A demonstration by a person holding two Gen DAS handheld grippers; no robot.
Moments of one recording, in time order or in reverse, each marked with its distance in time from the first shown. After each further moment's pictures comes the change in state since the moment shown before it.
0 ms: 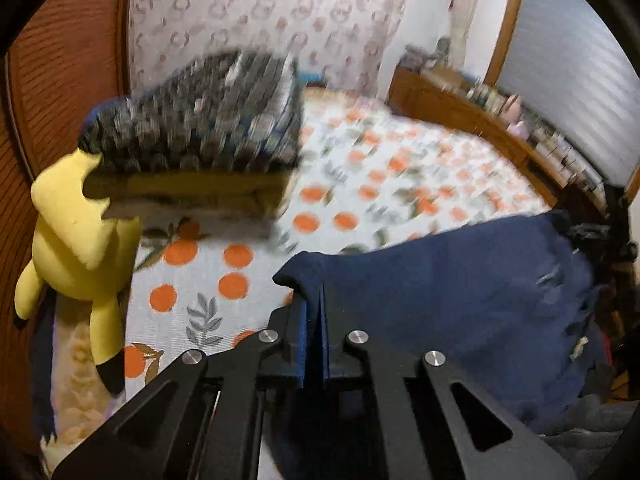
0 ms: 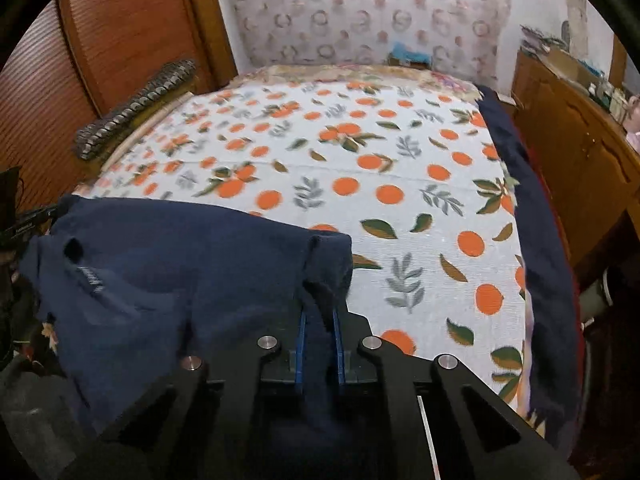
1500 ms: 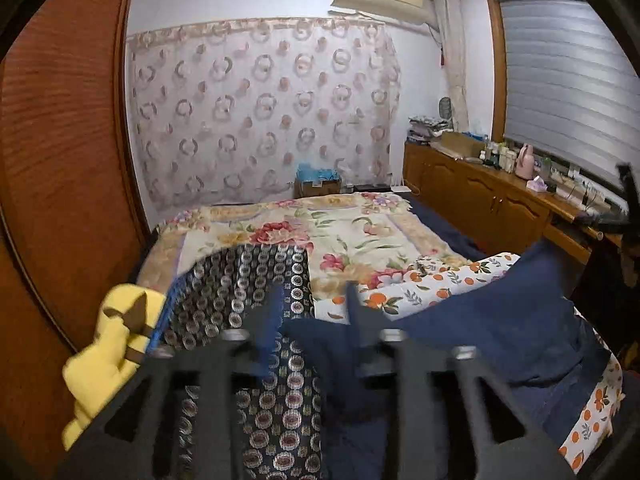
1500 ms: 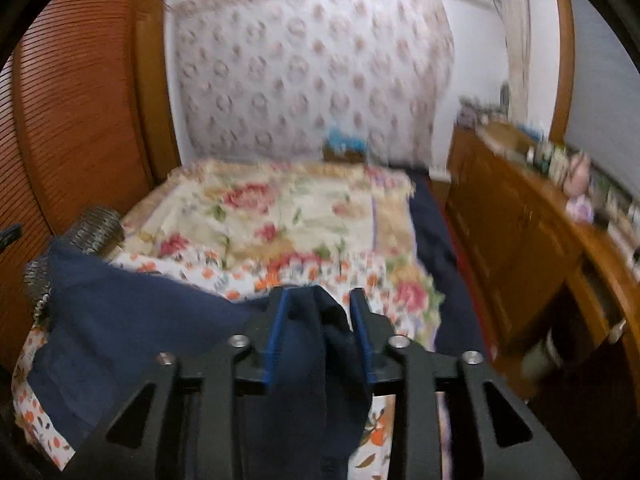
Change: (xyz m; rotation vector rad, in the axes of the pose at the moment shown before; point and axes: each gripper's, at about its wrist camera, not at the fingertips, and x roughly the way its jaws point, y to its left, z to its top) left arm 0.028 -0.008 0.182 0.122 -0.271 0.122; right arm -0.031 -0.014 0.187 0.060 -0.227 -0.223
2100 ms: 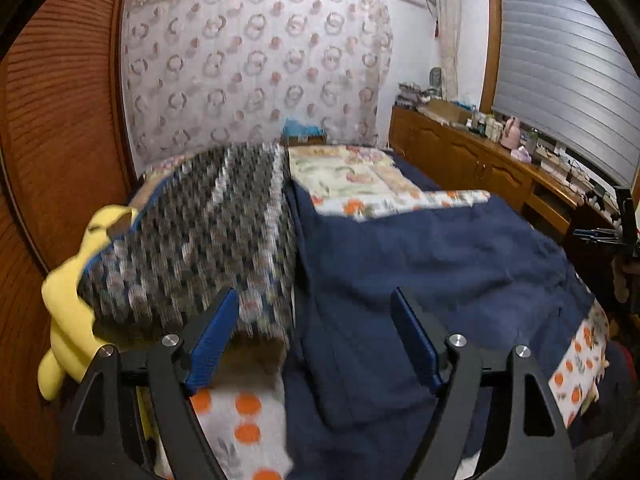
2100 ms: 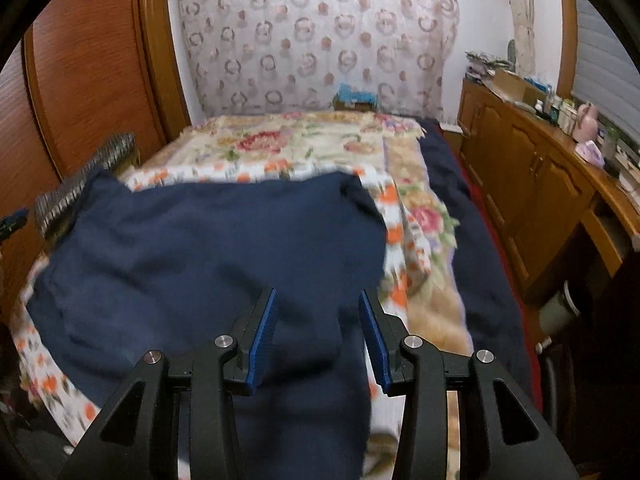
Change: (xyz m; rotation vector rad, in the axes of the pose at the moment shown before) left arm -0.035 -0.027 -0.091 -0.022 0.139 -0.048; right arm -0.013 -0.046 -0.078 0.012 0.110 0.040
